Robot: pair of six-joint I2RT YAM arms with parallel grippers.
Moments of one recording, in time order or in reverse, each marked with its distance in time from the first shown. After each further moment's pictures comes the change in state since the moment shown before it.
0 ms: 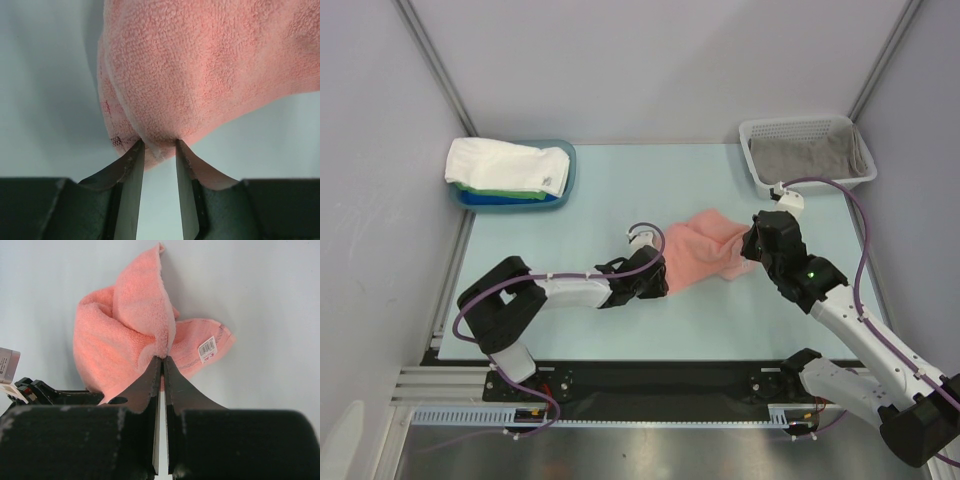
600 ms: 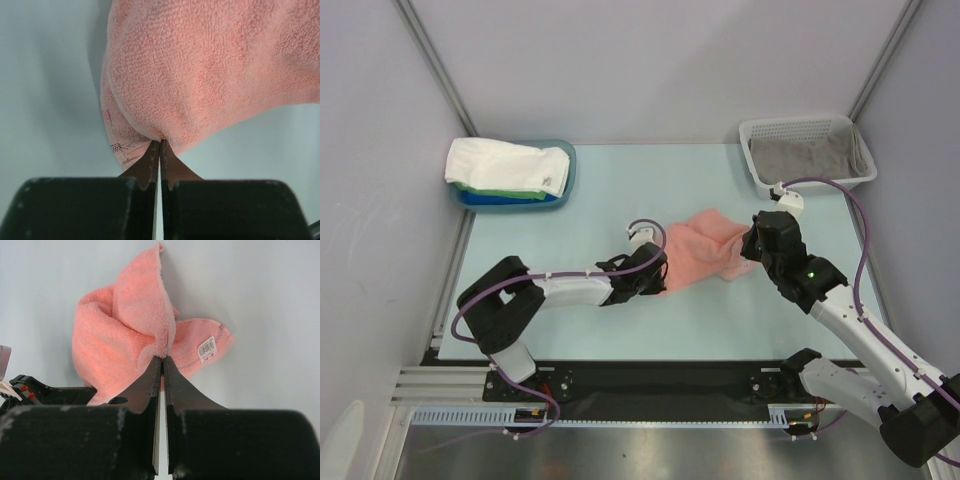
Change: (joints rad) left arm -0.001 -0.001 0.032 -0.031 -0.045 0.001; right arm 0.000 0.000 -0.002 0.000 -0.002 0.000
